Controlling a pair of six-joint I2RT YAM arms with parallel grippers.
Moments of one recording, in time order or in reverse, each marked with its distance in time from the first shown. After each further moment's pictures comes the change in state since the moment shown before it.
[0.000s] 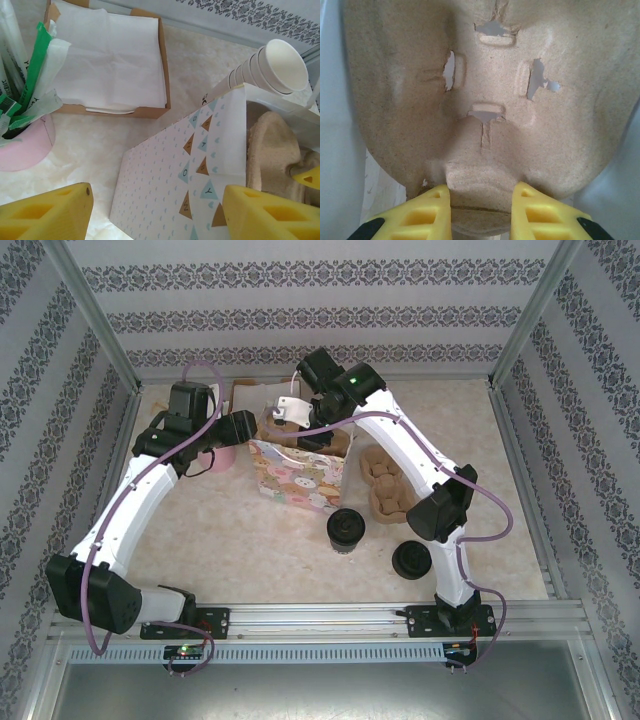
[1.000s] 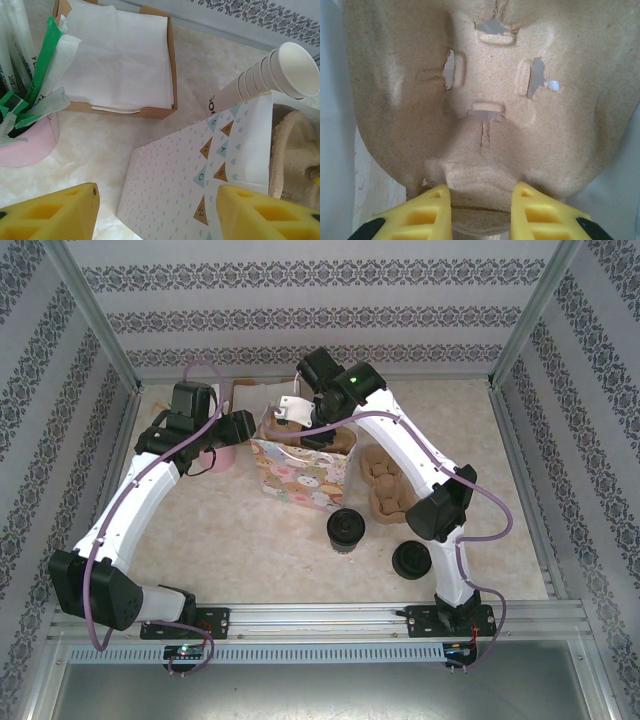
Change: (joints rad) left arm 0.000 0.018 0.000 0.001 -0.026 -0.028; right arm 0.000 0.006 0.021 -0.022 0.060 0.002
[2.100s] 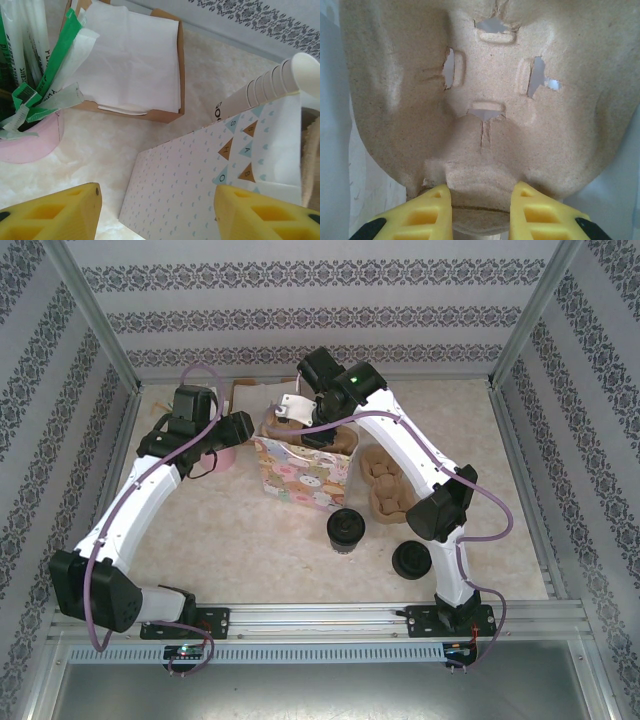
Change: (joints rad) left arm 0.000 -0.015 -0.047 0.047 -0.032 -0.053; right arm -0.001 -0.003 -0.002 -0.003 0.029 0.038
